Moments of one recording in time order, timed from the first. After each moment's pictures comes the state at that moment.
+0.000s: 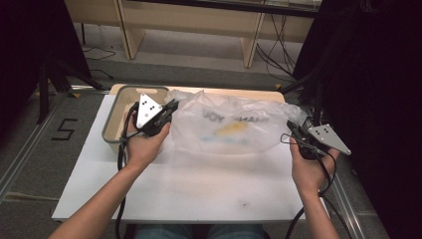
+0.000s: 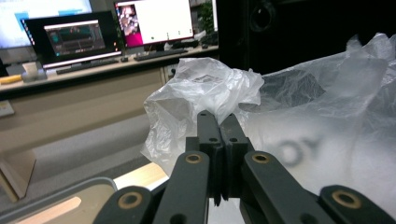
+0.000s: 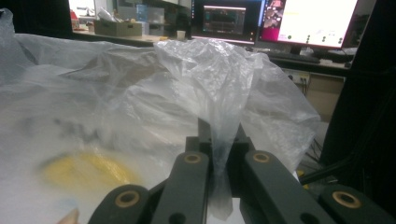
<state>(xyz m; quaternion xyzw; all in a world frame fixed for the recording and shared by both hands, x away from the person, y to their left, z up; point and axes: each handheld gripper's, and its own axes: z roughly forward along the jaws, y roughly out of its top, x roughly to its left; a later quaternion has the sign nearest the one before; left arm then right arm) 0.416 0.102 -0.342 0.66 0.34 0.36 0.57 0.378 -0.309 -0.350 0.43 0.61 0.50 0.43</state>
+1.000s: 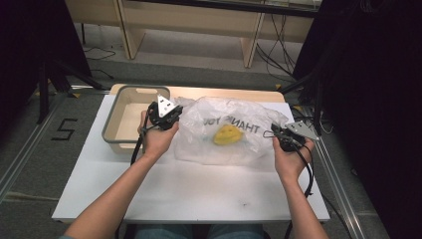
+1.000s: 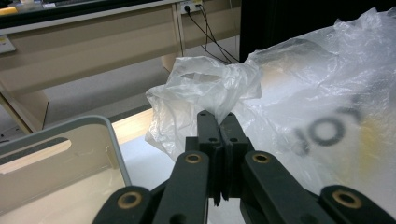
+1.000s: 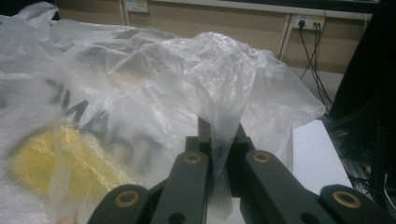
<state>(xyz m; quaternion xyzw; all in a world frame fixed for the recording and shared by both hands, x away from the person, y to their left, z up) 0.476 0.088 -0.398 0.70 0.40 0.33 0.49 0.435 -0.297 -0.410 0.49 0.65 0.45 0.38</state>
